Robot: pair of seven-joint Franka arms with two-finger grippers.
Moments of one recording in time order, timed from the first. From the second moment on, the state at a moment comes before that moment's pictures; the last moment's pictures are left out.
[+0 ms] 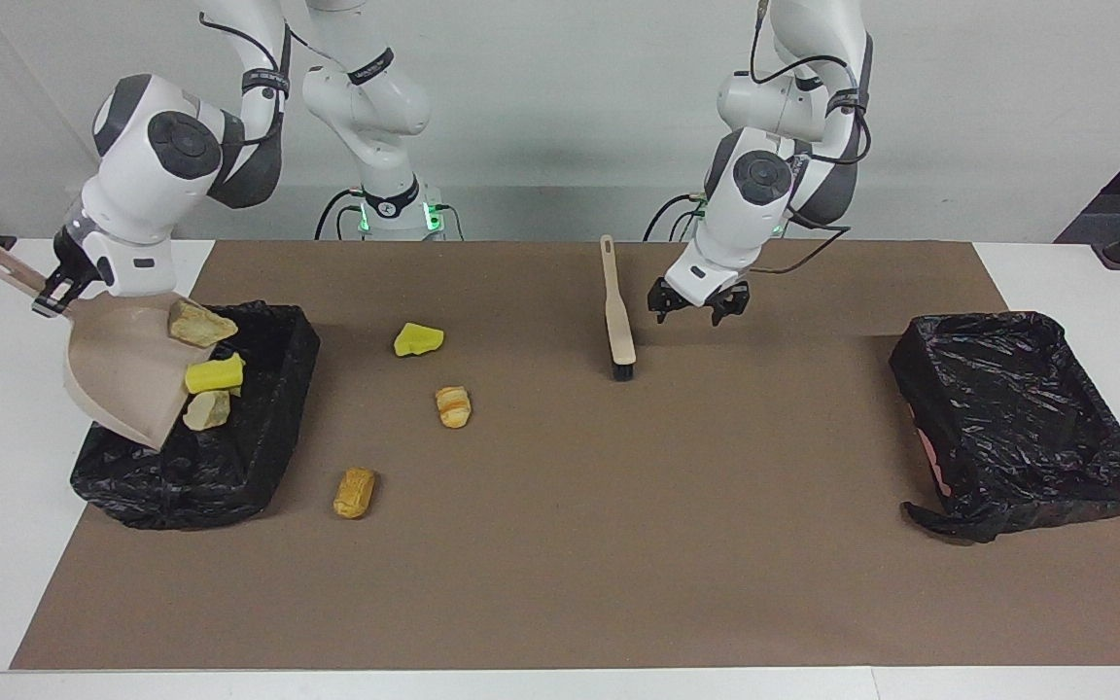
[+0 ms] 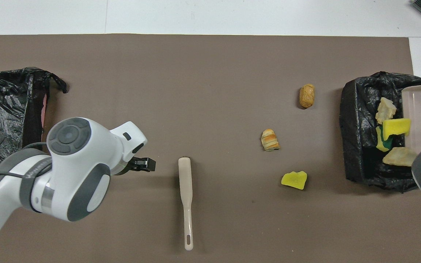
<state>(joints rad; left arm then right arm) -0.31 -0.04 -0.09 -2.17 -0.09 2.02 -0.21 -0.28 -0.01 0.12 -1.94 -1.06 1.95 -1.29</state>
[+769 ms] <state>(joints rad) -0.06 -0.09 -0.08 -1.86 -0.02 1.66 0.09 -0.20 -0.02 0.12 -1.86 -1.16 1.86 -1.29</state>
